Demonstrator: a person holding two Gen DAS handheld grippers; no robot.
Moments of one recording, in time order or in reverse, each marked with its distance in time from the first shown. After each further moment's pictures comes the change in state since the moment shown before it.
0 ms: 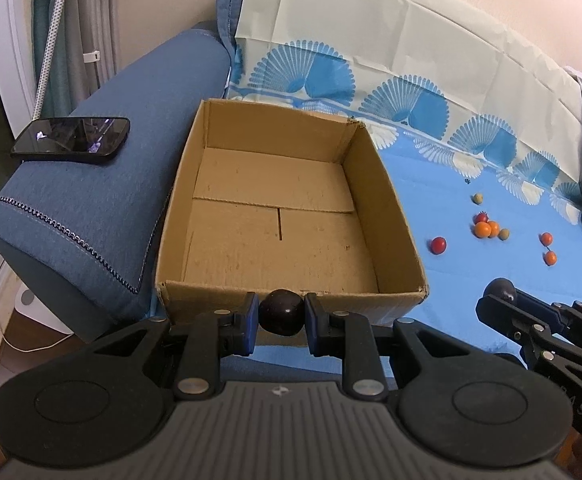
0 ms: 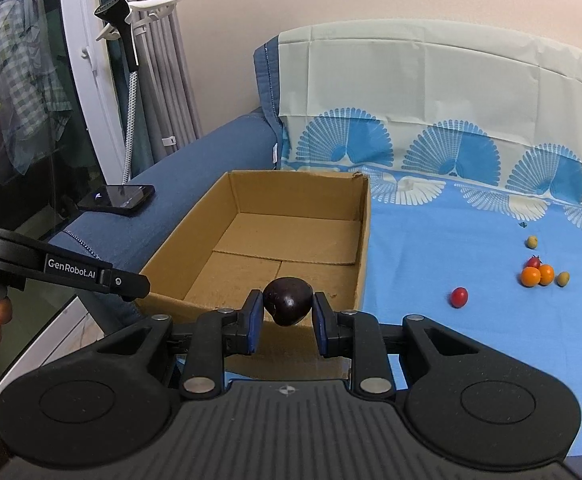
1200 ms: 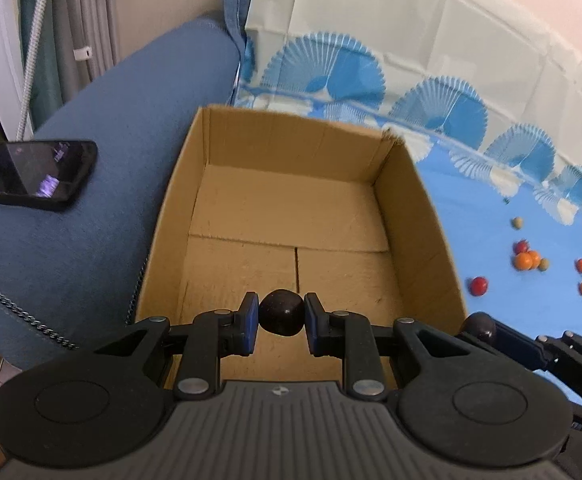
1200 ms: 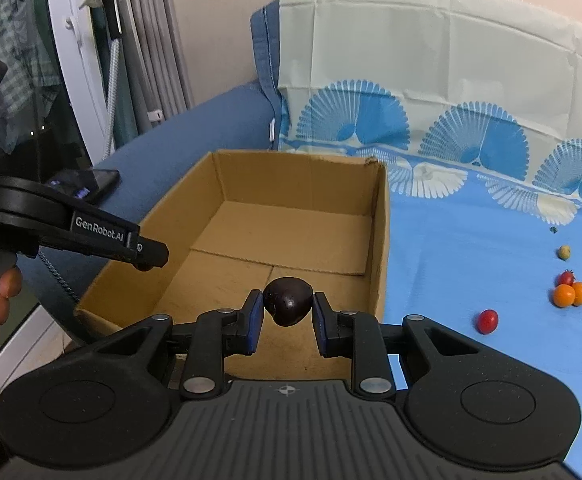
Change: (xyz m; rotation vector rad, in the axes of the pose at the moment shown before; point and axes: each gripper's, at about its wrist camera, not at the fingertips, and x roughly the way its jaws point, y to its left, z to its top) left arm 0.105 0.006 0.064 -0.014 0.041 0.053; right arm 0.113 -0.003 0.030 -0.028 0.088 -0.009
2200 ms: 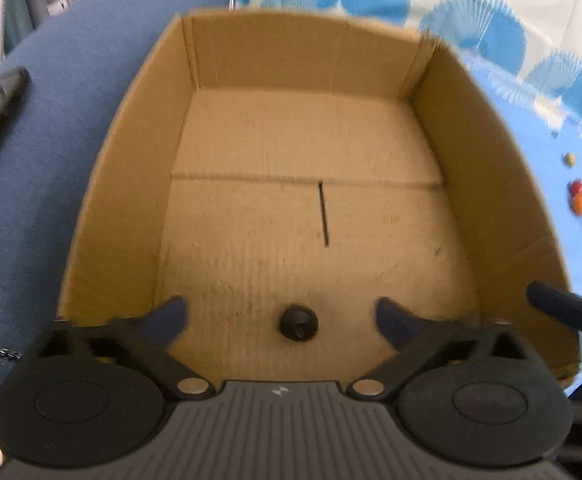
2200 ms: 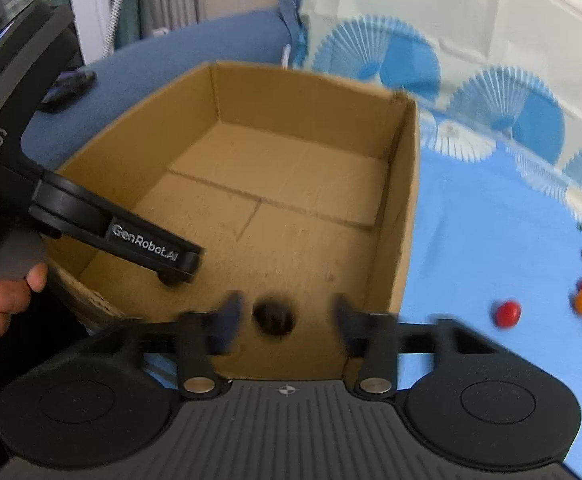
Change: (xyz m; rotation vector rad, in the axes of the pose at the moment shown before) left arm 0.092 -0.002 -0.013 0.066 0.145 0.066; right arm 0.071 0.000 -0.015 -0.151 0.142 -0.008
